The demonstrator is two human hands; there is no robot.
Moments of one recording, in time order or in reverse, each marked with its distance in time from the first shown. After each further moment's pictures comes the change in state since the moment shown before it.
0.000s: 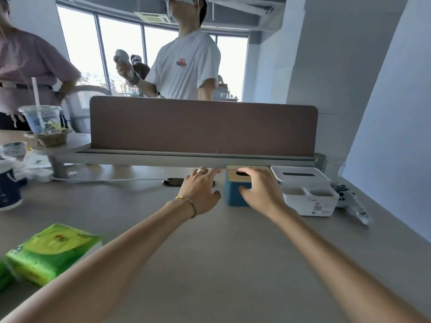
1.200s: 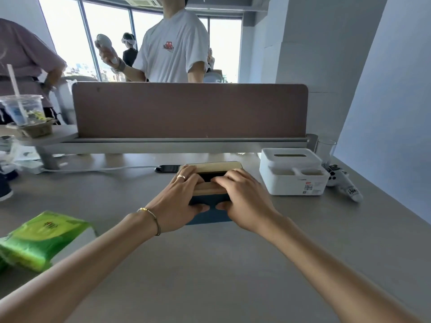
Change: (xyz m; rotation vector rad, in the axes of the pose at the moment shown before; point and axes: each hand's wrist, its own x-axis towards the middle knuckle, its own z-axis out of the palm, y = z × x) left_hand -0.072 -0.005 -0.011 -0.087 -0.030 0.229; right_hand -0.066 -0.019 -0.006 -0.154 -0.099 -0.339
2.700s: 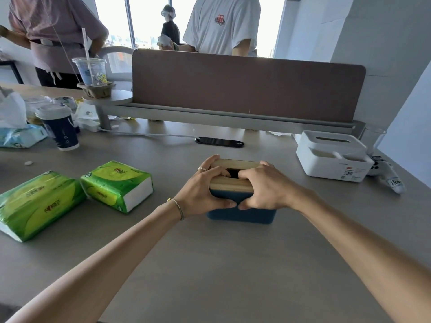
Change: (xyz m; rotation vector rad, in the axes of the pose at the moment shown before) left_hand -0.083 -0.030 0.016 -0.358 0.104 -0.124; right_hand 0.000 -0.052 0.011 -0.017 -0.390 -0.130
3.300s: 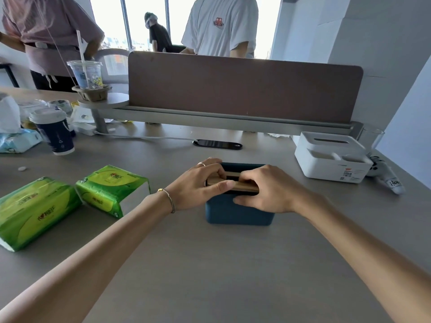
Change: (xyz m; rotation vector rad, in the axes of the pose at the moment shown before) left_hand 0.010 0.021 -0.032 0.107 -0.184 0.019; right_hand -0.013 0.005 -0.008 0.139 0.095 -0.009
